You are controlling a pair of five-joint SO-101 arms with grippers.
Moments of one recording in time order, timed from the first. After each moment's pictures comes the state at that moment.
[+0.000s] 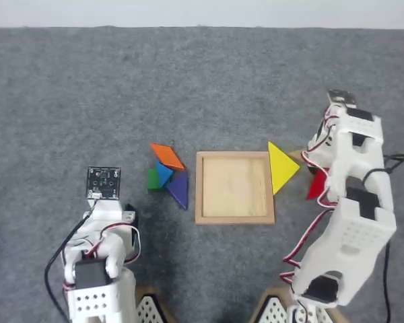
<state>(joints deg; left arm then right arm) -14.0 -102.8 97.2 71.9 -2.9 12.8 27.9 0.6 70.2 7.2</state>
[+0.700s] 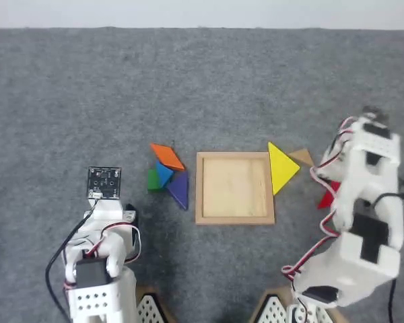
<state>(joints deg) -14.0 -102.8 97.2 71.9 -2.9 15.2 7.7 20.5 68.5 -8.0</state>
